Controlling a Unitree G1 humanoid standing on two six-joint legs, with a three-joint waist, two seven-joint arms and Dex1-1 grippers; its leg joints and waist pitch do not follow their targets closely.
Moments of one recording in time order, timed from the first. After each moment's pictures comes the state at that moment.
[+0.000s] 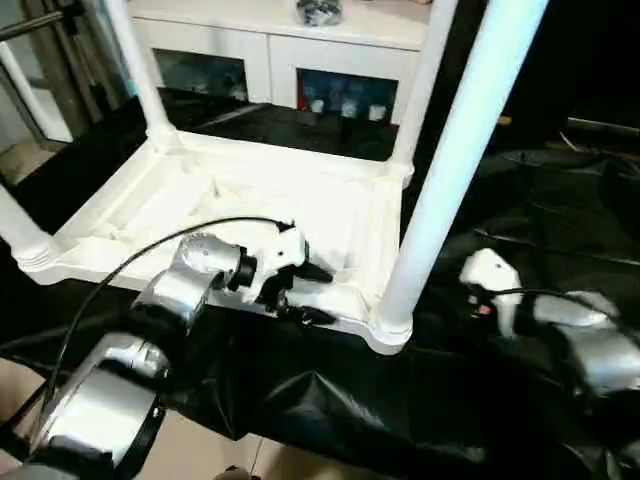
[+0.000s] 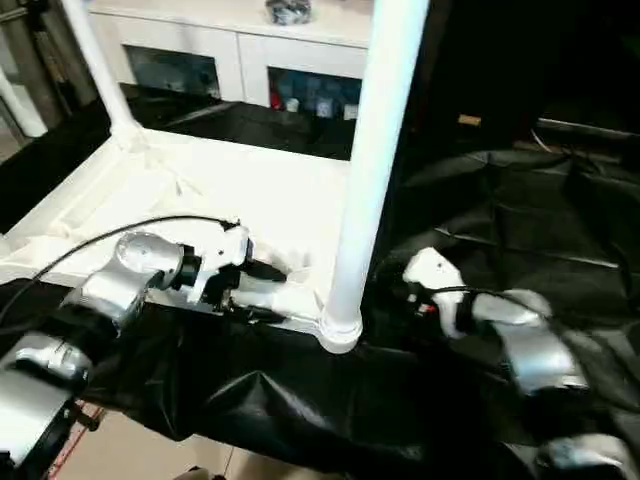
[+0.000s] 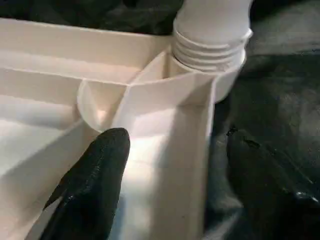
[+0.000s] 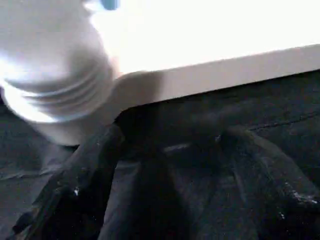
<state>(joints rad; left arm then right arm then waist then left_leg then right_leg) -0.78 0.35 -0.36 0.89 -0.04 -0.14 -1.35 -0.35 -0.58 0.11 0.42 0.09 0.10 1.10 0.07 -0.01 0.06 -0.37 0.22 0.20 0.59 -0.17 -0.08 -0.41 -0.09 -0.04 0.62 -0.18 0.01</state>
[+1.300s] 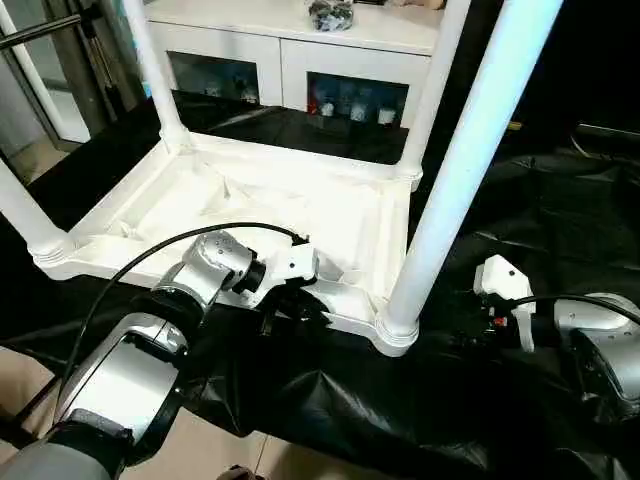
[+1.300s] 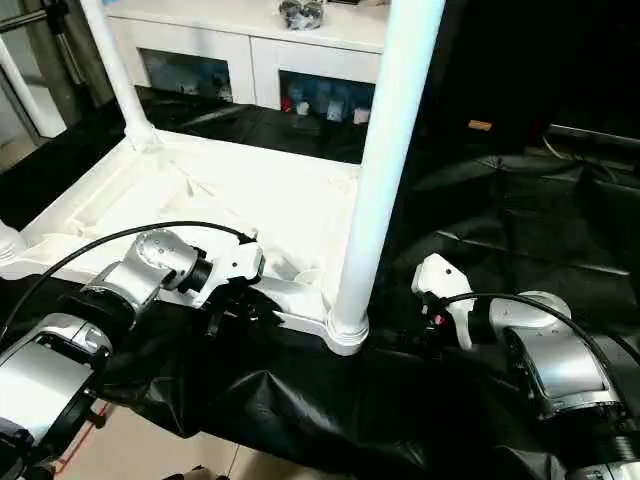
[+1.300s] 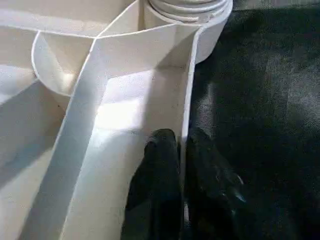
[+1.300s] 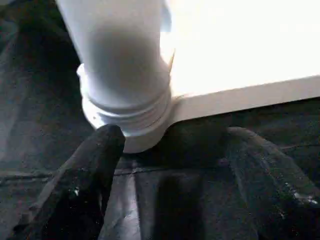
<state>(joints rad) -0.88 0.29 -0.38 1.11 0.09 -0.19 -1.39 -0.27 -0.63 0.11 0.21 0.15 0.24 1.15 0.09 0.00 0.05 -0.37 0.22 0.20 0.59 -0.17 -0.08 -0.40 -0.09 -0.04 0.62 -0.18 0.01</state>
